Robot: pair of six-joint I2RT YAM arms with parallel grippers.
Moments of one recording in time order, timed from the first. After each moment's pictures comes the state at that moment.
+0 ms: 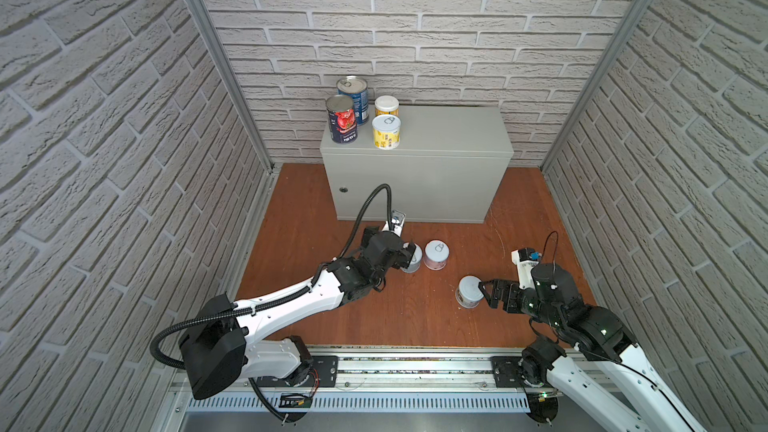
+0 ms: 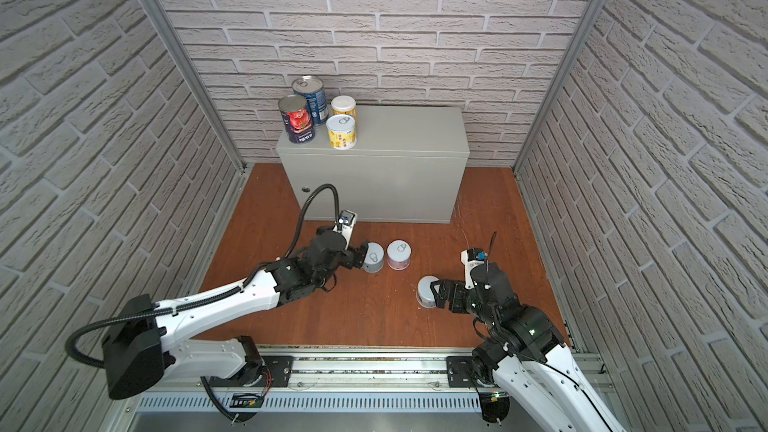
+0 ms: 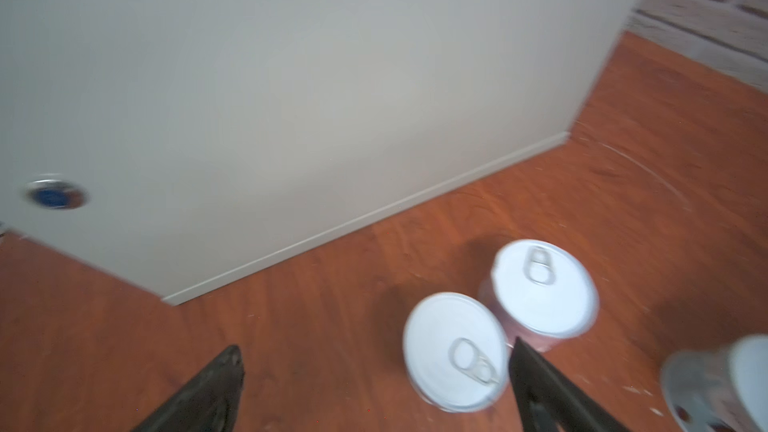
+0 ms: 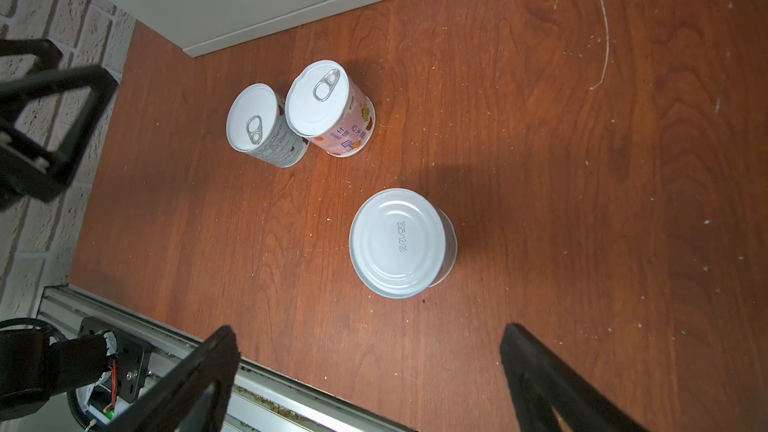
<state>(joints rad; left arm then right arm) -0.97 1.28 0.81 -0.06 -0.47 -0.17 0.47 0.47 0.67 -0.99 0.00 0.63</state>
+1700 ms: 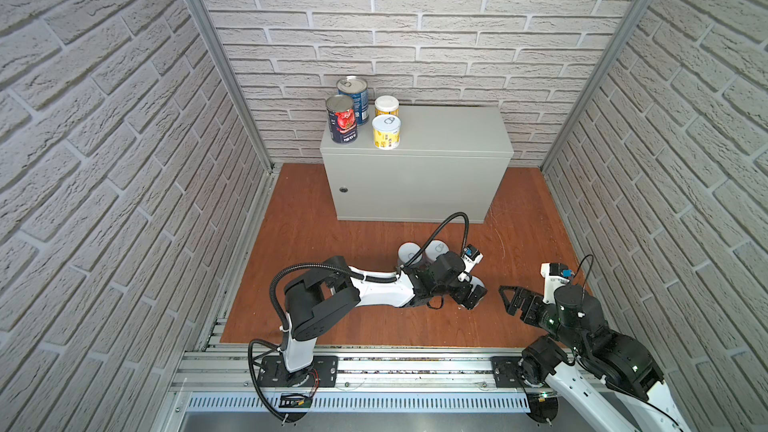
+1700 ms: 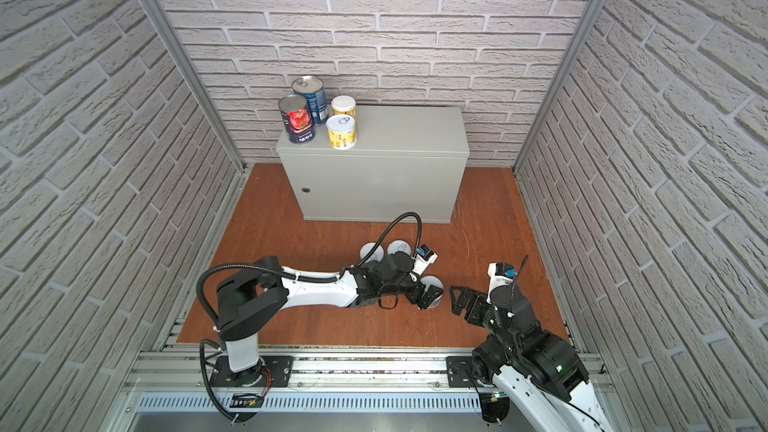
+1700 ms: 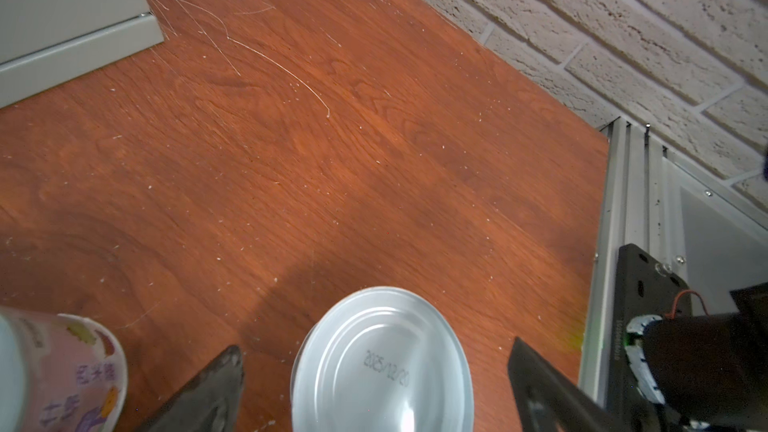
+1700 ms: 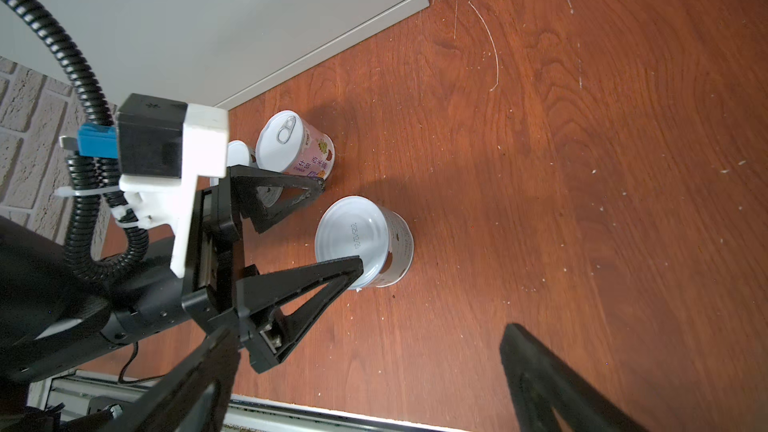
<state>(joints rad) -1.16 1.88 1.10 0.20 0.05 -0.29 0.47 0.24 0.68 -1.14 0.15 0.78</state>
